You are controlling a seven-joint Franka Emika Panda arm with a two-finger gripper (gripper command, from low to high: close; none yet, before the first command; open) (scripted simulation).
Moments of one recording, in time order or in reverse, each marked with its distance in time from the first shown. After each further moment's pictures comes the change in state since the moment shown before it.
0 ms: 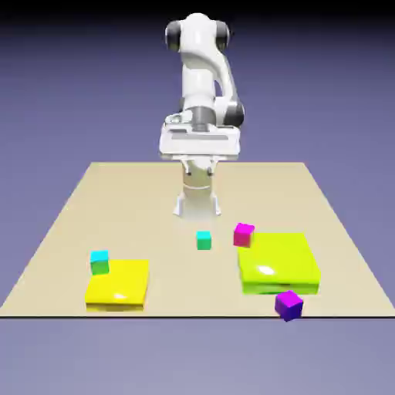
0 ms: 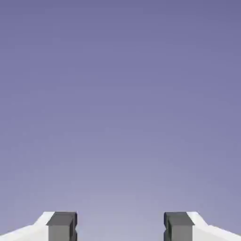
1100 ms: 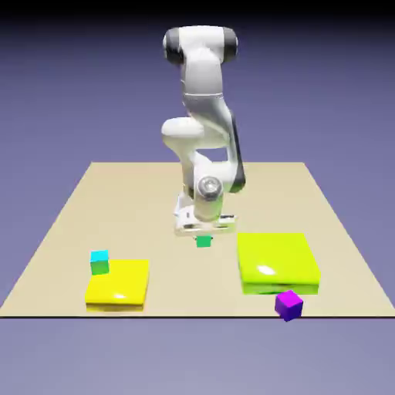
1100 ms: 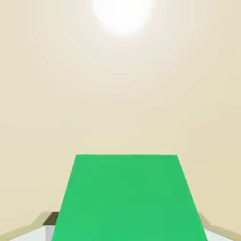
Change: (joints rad) arm -0.003 0.550 0.068 -0.144 0.047 -0.558 0.087
